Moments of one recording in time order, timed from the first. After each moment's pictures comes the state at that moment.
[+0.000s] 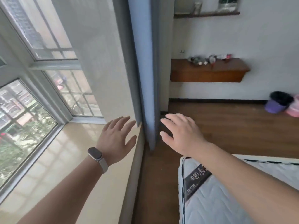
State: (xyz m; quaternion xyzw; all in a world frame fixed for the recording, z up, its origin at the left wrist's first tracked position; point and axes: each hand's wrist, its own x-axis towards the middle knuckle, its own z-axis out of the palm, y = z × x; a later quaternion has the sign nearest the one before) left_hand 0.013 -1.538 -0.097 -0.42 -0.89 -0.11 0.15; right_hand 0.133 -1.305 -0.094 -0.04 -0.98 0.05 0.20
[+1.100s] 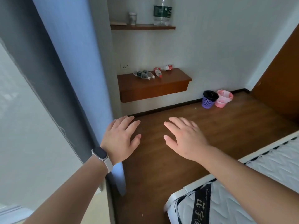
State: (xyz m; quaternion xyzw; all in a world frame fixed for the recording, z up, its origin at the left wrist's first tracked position) left_hand -0.312 -1.243 -0.104 -0.63 -0.74 -0.19 0.13; right_hand -0.091 -1.114 -0.073 -0.31 -0.95 -0.04 0.08
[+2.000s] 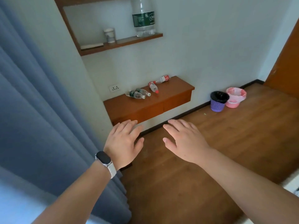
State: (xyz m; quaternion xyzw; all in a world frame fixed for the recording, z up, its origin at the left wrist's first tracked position) left_hand -0.398 -0.953 -0.069 -0.67 -0.72 -0.10 0.17; right_hand -0.185 -0.839 -0.081 -0.34 -0.93 0.00 0.11
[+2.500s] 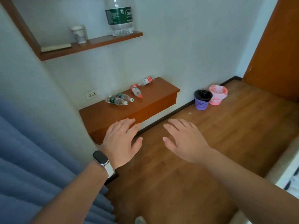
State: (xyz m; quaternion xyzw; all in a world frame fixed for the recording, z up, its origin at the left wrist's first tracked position) left_hand -0.423 -0.809 -0.076 -0.70 -0.69 -0.09 0.14; right_hand -0.191 -0.725 -0.085 -0.41 -0.91 0.02 0.11
